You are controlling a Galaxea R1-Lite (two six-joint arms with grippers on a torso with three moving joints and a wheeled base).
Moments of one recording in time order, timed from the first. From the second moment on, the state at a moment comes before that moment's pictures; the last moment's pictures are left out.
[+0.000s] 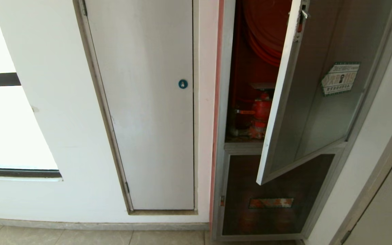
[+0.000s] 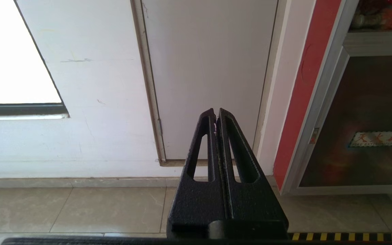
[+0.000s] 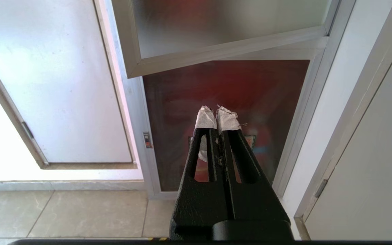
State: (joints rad) left arm -0.01 0.00 0.00 -0.01 -0.01 0.00; right arm -0.01 0.00 0.00 0.00 -0.02 0.02
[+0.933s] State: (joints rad) left arm -0.01 0.00 0.00 -0.01 -0.01 0.00; right arm -0.01 0.02 -0.10 0.05 -0.05 0.04
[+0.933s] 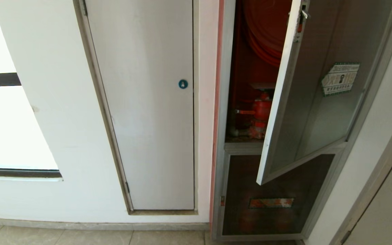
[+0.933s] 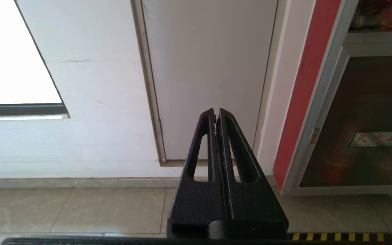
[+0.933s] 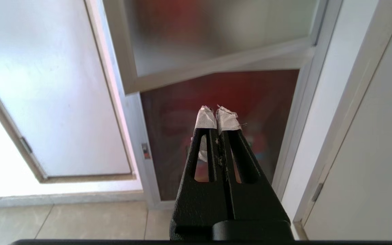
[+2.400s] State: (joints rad) left arm -0.01 0.00 0.00 -0.01 -0.01 0.00; right arm 0.13 1.05 -0.77 -0.20 0.51 0.04
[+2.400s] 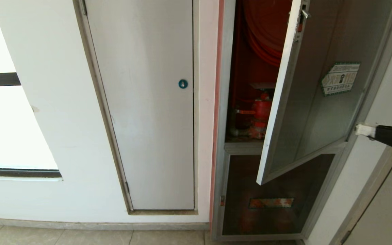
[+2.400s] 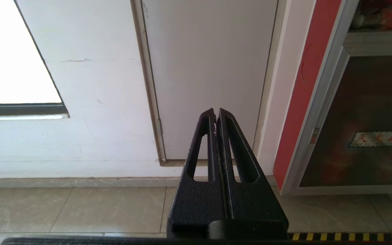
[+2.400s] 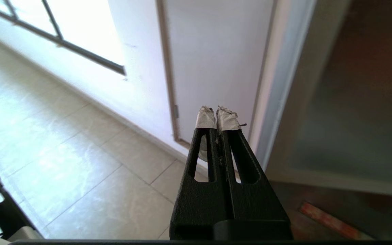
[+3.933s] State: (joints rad) left arm -0.01 0.00 0.00 -0.01 -0.01 0.00; right arm 0.66 1.96 -1.40 -0.84 -0.75 -0.09
